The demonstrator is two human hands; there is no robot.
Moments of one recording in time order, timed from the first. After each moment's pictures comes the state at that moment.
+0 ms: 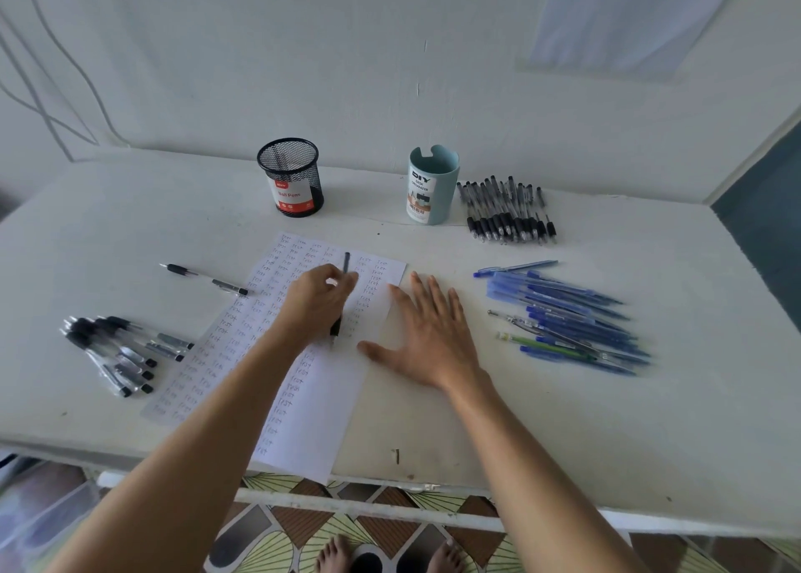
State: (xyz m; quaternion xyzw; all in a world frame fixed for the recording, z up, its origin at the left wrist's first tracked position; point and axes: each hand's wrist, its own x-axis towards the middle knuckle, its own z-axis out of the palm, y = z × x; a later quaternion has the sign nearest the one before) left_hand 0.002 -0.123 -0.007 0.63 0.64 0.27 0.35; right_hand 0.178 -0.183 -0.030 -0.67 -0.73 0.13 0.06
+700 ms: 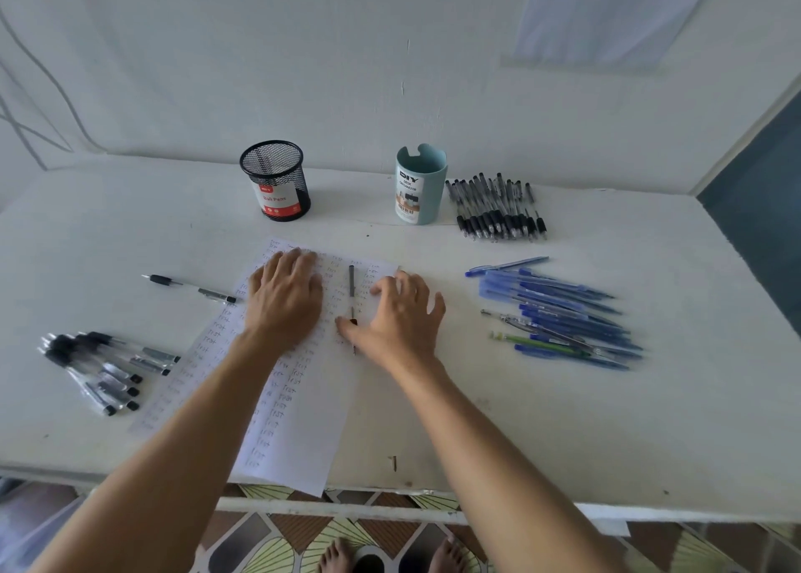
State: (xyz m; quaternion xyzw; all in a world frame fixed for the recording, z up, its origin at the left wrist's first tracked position) left_hand -0.024 -0.096 -0.036 0.76 0.63 0.17 0.09; right_hand 0.134 -0.163 -0.025 -0.75 -0.61 0.16 0.19
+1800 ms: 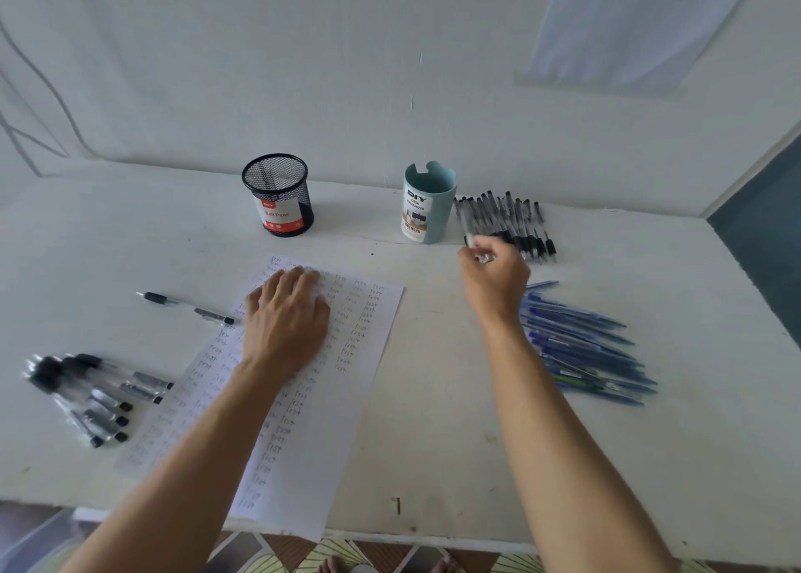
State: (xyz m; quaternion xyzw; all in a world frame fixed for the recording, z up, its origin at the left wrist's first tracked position) left_hand -0.021 -0.096 -0.033 0.75 0.64 0.16 0.07; right_hand 0.240 -0.099 0.006 -0.74 -0.42 0.13 0.51
